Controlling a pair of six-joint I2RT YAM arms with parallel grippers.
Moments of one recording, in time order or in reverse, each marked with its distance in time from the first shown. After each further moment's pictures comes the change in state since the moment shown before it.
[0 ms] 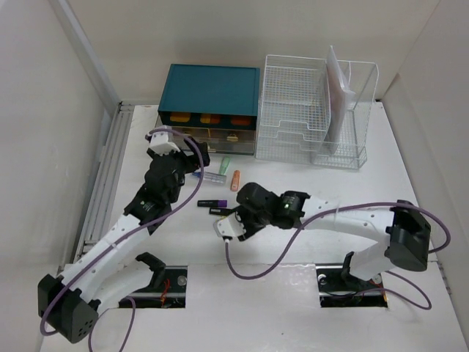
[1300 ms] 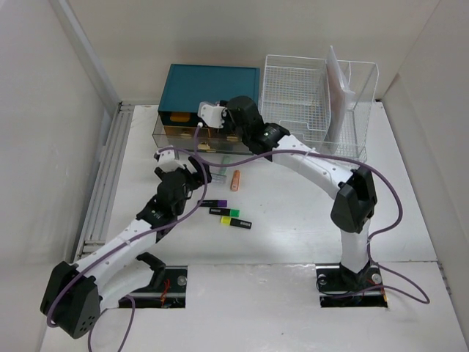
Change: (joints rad) left arm 0.000 -0.007 -0.272 0.131 -0.021 -0.103; right arm -0.347 0.475 0.830 0.260 0.487 0.011
